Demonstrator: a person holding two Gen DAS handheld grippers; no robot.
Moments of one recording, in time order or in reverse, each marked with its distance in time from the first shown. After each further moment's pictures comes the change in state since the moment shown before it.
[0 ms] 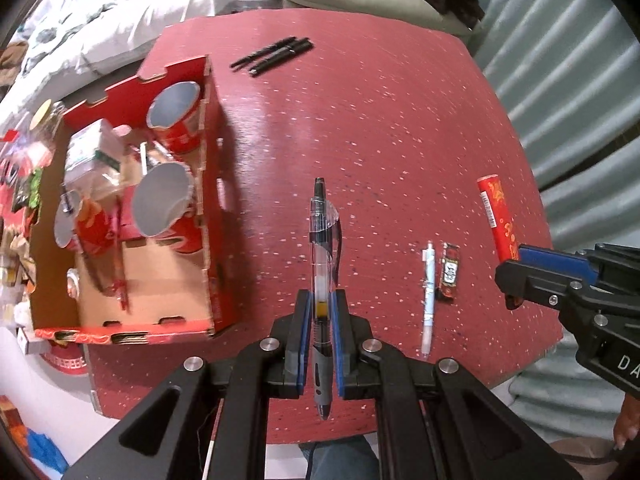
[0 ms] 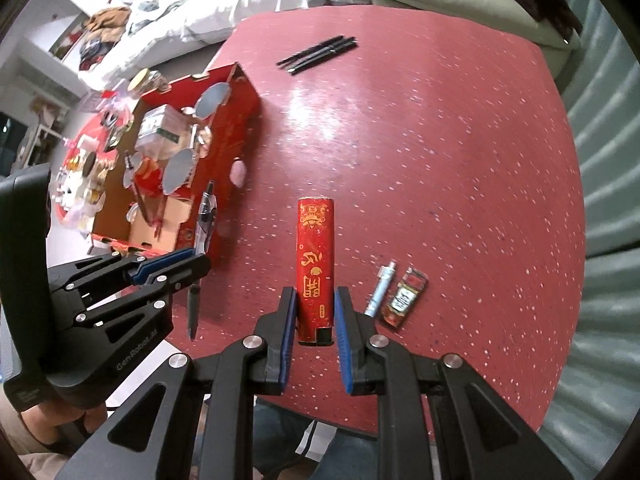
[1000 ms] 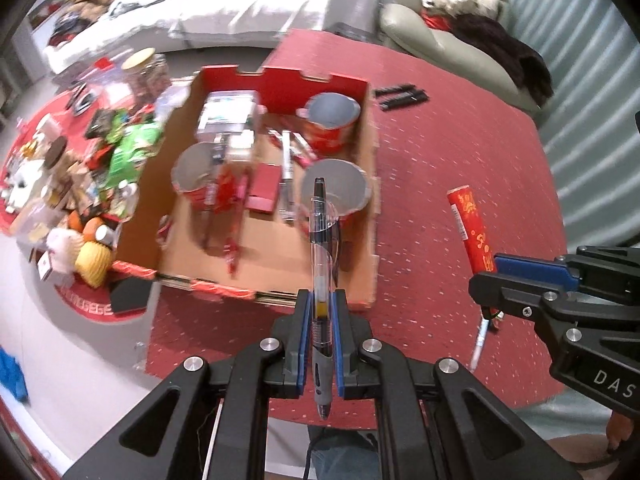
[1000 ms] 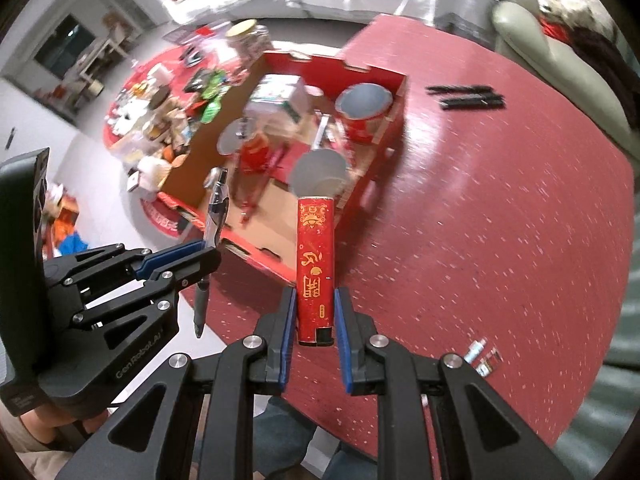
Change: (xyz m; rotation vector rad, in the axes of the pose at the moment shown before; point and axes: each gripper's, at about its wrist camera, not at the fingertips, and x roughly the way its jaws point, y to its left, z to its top) left arm -0.056 0.109 -0.051 -0.285 -0.106 0.100; right arm 0.018 0.142 0.033 -0.352 0.039 0.093
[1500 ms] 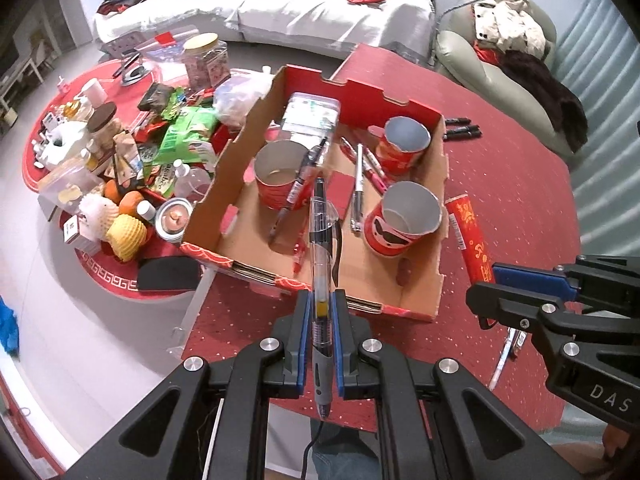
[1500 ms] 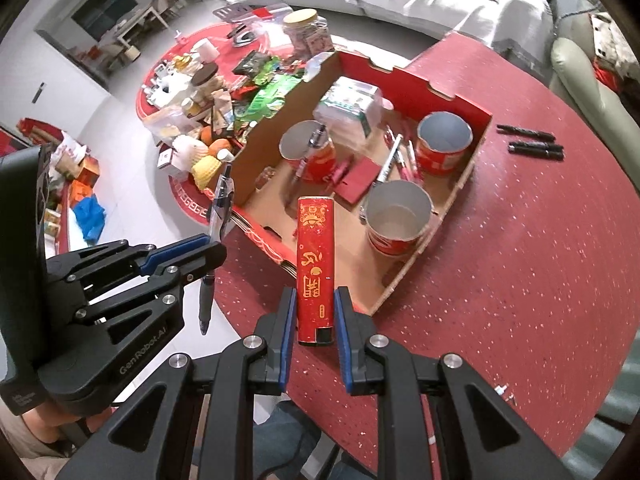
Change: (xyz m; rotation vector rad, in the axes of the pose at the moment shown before) left arm -0.015 0.058 -0.005 -0.154 -0.033 0.065; right arm 0.017 0.056 0.031 -0.149 0.025 0.055
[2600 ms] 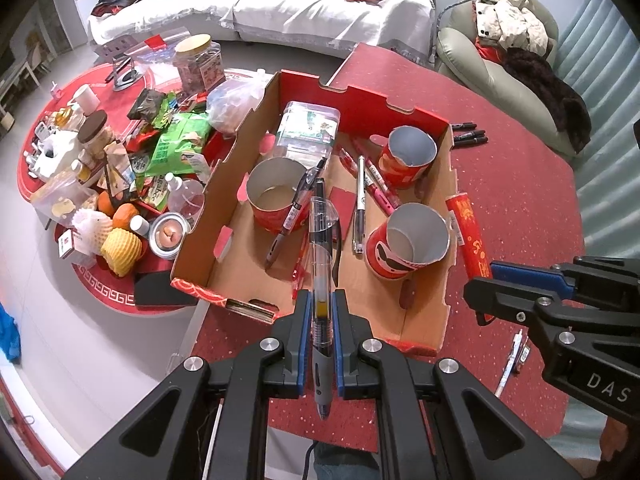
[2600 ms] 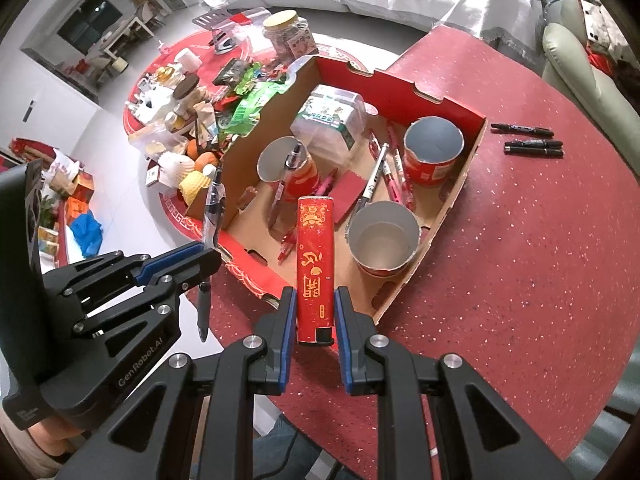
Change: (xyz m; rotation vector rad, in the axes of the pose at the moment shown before) left arm 0.020 -0.002 0.030 -0.006 0.019 0.013; right arm 0.013 -0.023 0.028 0.074 0.007 0.000
